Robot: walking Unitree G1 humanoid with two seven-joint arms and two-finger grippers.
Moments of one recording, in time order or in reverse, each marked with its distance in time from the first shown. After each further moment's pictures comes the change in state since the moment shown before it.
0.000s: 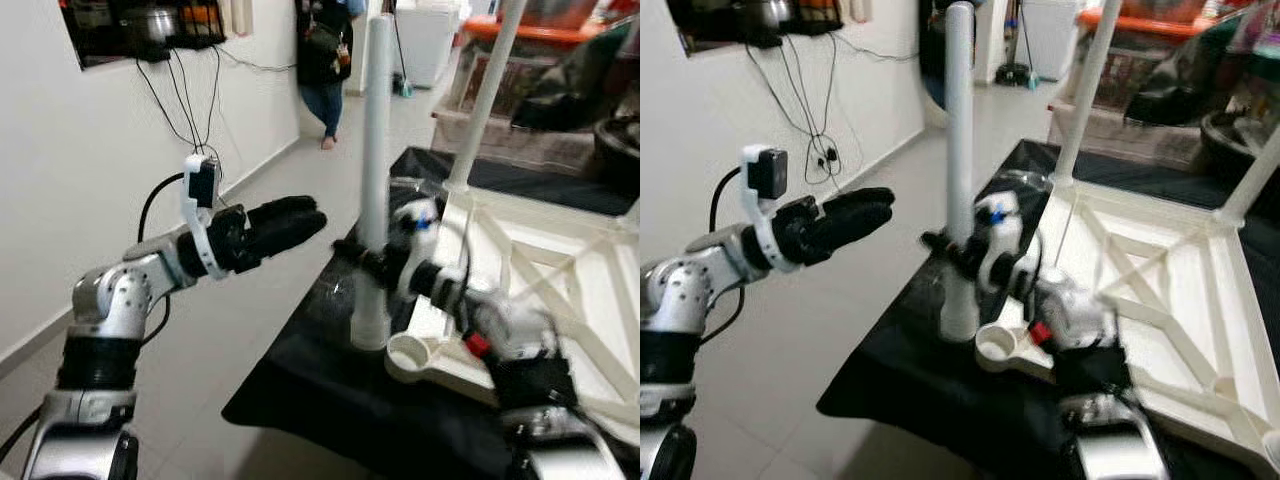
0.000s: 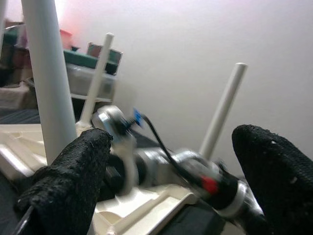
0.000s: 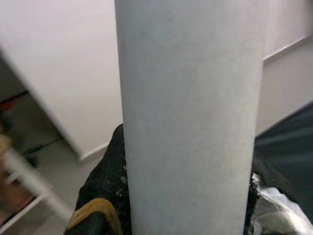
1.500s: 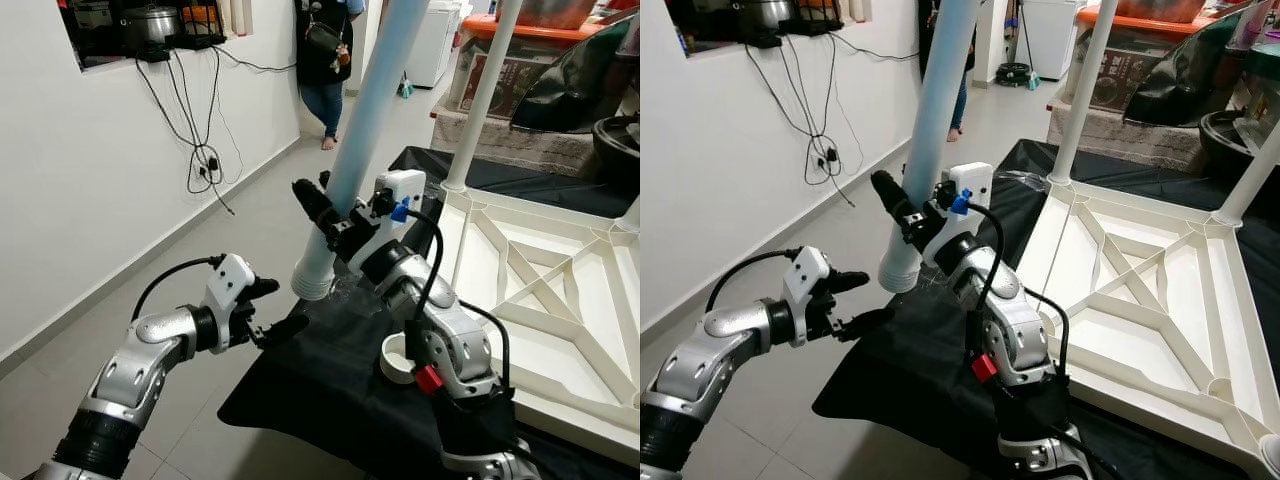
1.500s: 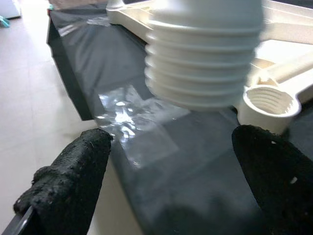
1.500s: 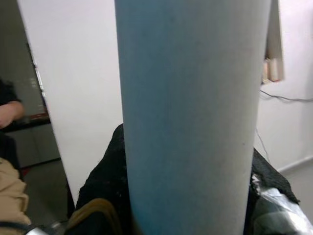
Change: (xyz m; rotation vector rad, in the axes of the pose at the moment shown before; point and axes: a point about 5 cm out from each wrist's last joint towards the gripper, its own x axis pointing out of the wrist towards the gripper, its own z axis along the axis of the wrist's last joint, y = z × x) left arm -0.040 0.031 -0.086 0.401 0.497 0.487; right arm 0.019 0.117 0.018 -0.066 -0.430 0.161
